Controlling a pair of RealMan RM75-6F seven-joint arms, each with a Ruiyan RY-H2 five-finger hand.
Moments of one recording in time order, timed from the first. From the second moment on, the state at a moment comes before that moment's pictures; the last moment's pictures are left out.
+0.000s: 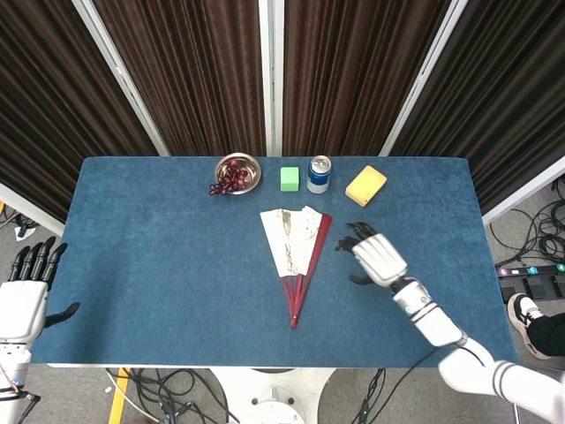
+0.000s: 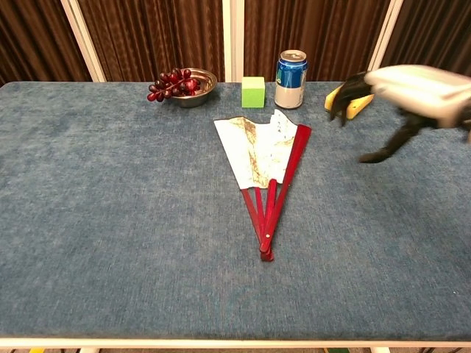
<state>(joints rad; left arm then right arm) -0.10 -1.19 -0.06 -1.56 1.50 1.52 0.08 0.63 -1.53 0.15 -1.24 -1.61 0.98 0.04</state>
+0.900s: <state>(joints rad) -0.11 -1.19 -0.05 -1.54 1.49 1.48 0.01 0.76 -2.07 0.06 -0.48 -1.68 1.13 0.15</state>
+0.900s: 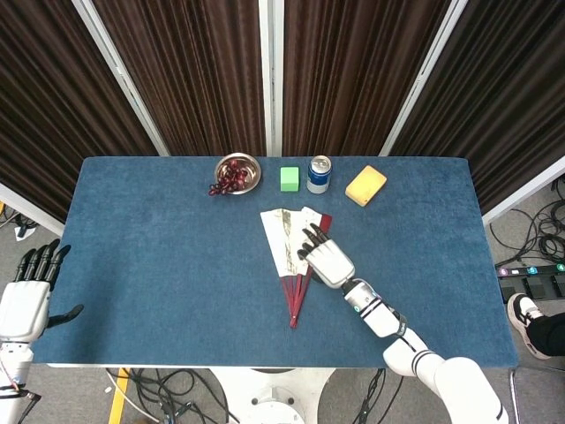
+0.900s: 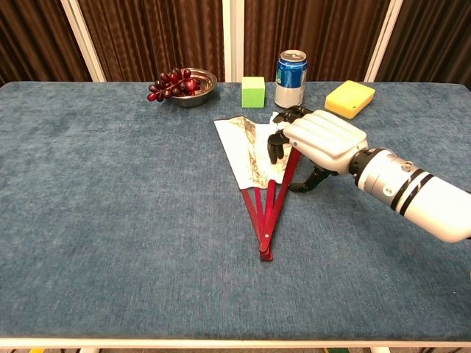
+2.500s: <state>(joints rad) -0.54 -1.41 -0.25 -1.52 1.43 1.13 -0.68 1.12 -1.52 0.06 -1.07 -1.75 1.28 0.27</state>
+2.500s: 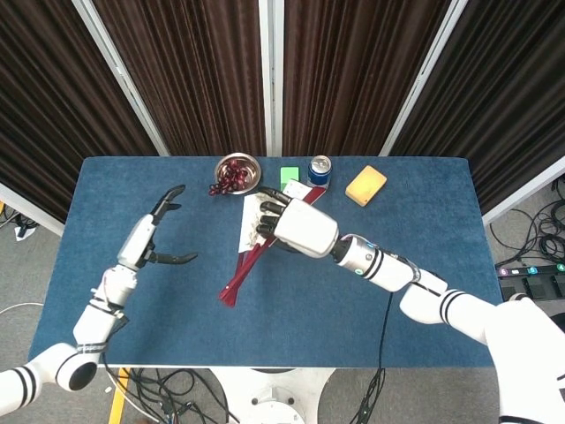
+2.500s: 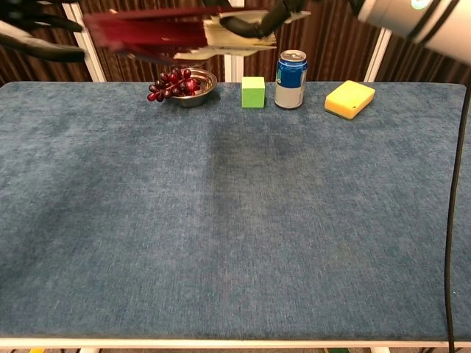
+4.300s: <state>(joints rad) -0.60 -1.83 -0.36 -1.19 1.29 1.29 -0.53 1.13 -1.44 0.20 -1.37 -1.60 1.10 0.03</state>
